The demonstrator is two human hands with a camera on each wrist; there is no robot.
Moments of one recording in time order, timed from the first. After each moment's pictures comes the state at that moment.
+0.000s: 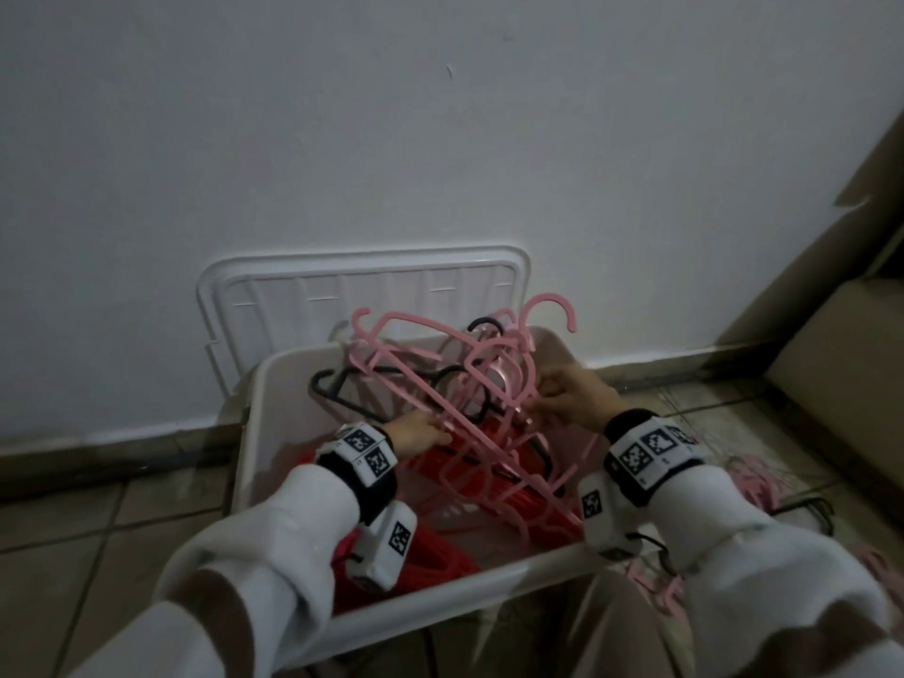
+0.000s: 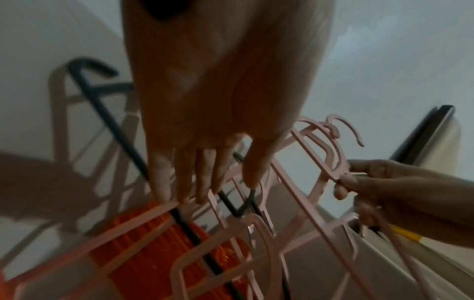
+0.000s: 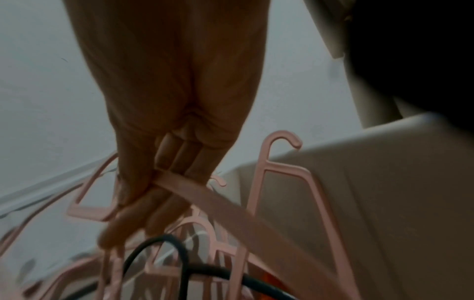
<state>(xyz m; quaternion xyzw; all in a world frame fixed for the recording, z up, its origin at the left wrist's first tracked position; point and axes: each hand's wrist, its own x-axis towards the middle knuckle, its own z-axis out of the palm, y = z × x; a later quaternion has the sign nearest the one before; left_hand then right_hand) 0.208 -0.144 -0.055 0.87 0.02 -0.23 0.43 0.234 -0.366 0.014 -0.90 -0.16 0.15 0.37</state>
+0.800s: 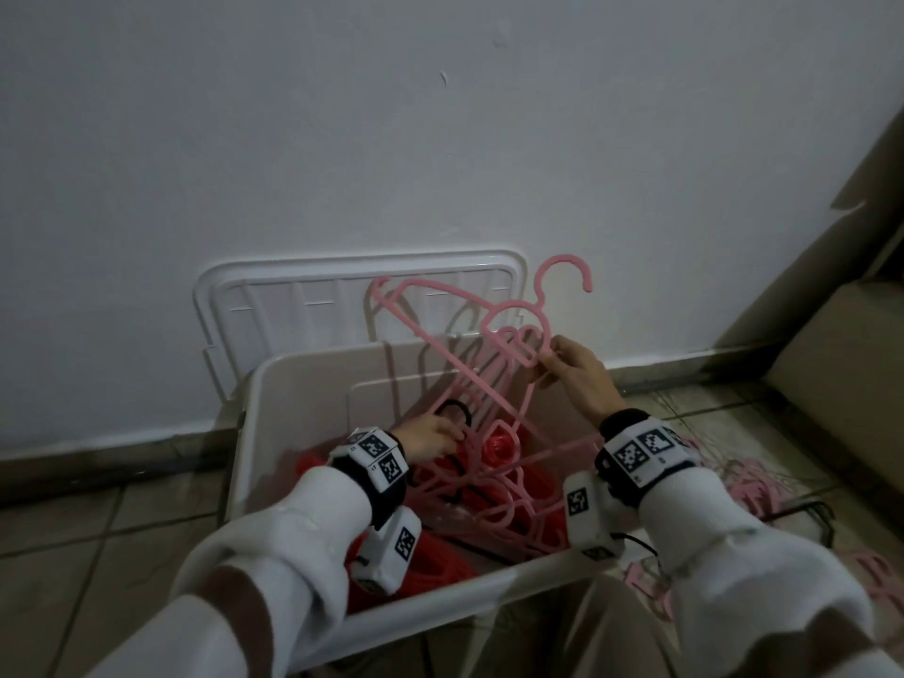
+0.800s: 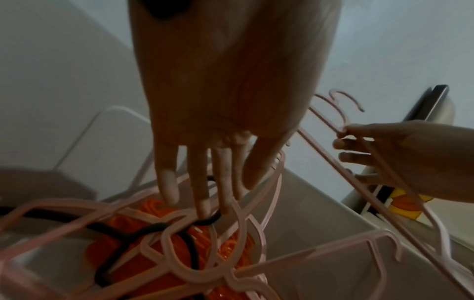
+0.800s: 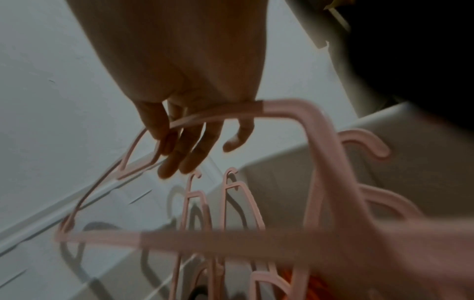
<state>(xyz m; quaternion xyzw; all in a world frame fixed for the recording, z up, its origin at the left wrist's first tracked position) 0.203 -0.158 -0.046 0.86 0.02 -0.23 0.45 0.241 -0.361 0.014 -0.85 -0.11 0.00 0.51</state>
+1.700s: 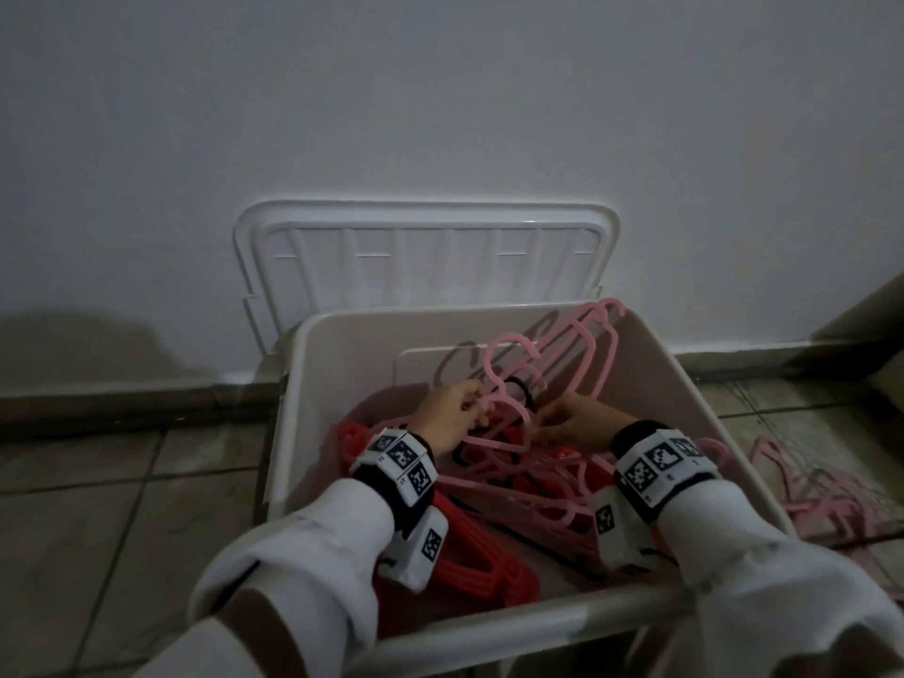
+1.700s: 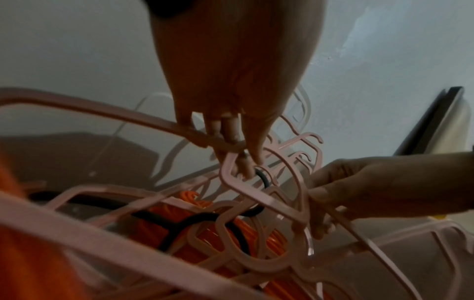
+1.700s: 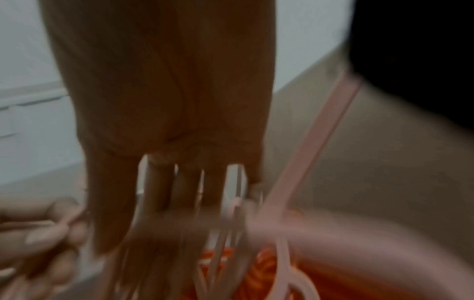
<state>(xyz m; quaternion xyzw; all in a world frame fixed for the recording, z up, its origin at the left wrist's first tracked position) 0.214 -0.122 -0.090 0.87 0.00 -0.08 0.49 0.262 -0.314 -0.054 -0.90 -0.18 0.32 0.21</state>
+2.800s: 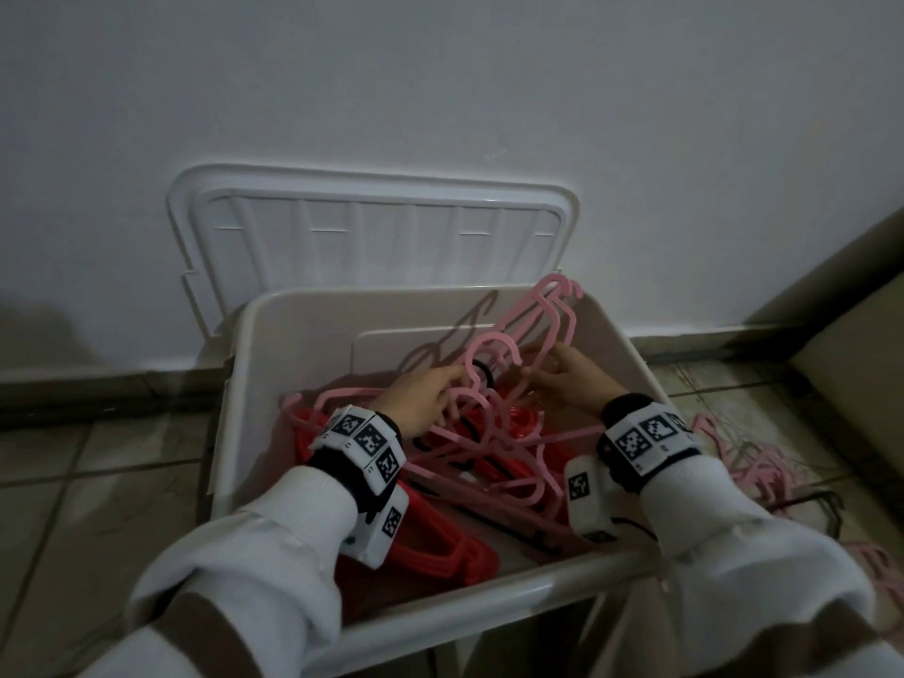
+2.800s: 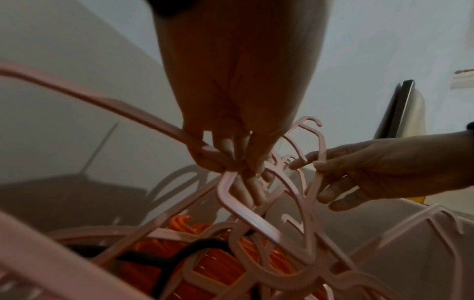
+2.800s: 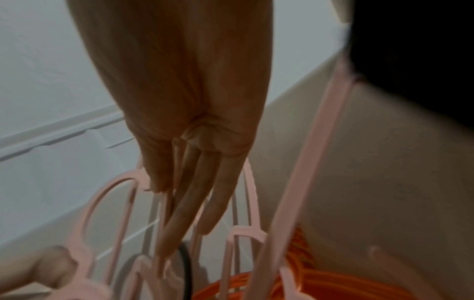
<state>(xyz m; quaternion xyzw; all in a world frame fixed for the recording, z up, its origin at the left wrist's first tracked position) 0.216 -0.123 -0.080 0.91 -0.12 -0.11 0.39 0.256 -0.327 -0.031 -0.86 -0.07 0.21 0.47</state>
